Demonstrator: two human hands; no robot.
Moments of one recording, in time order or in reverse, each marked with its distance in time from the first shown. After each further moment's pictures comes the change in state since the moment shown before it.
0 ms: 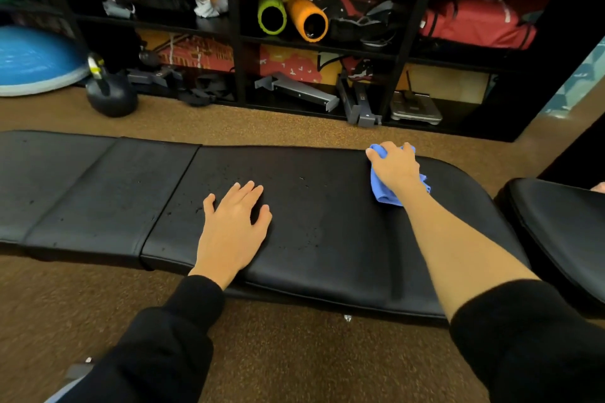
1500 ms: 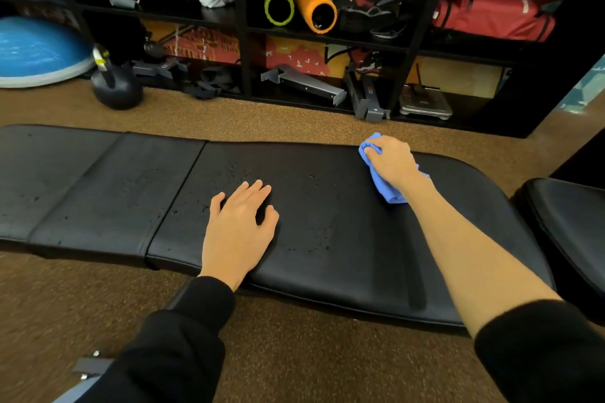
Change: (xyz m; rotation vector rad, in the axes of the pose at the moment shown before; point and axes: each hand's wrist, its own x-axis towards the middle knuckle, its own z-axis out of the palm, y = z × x) left_hand -0.002 -0.002 -0.001 -0.046 0.053 -0.012; right_hand 0.011 -0.017 0.010 -0.043 -0.049 -0.304
